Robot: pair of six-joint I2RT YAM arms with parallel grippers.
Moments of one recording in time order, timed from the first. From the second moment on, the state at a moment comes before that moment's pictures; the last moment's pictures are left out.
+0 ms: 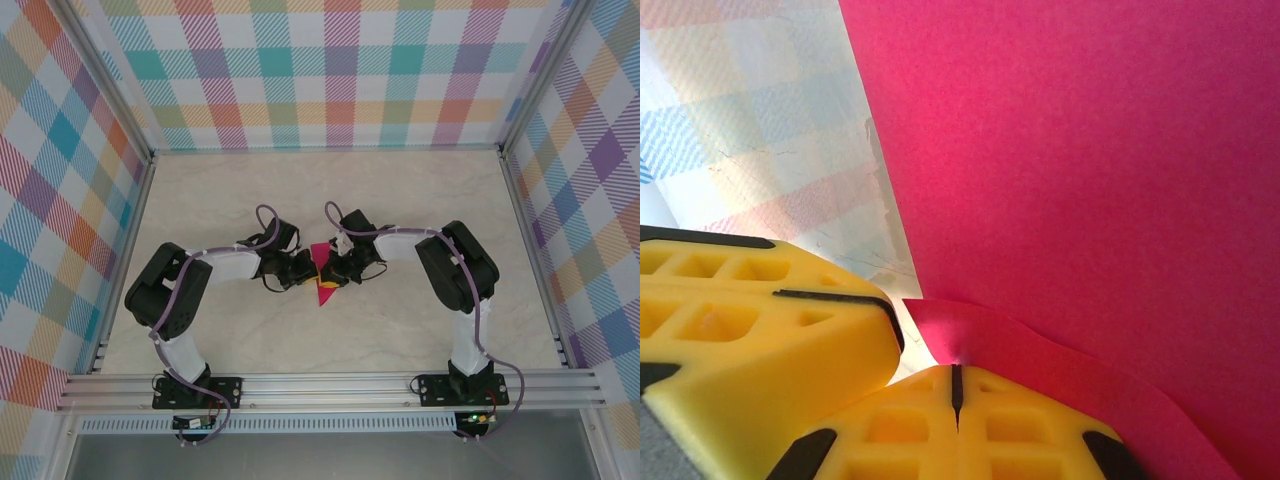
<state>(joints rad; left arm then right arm) -0.55 1.77 0.90 -0.14 0.45 -0.90 0.62 2.01 1.14 -0.34 -0.71 0.71</state>
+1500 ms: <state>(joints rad) -0.58 1.83 0.98 -0.22 0.37 -0.86 0.58 1.88 1.05 -0.31 -0.64 0.76</state>
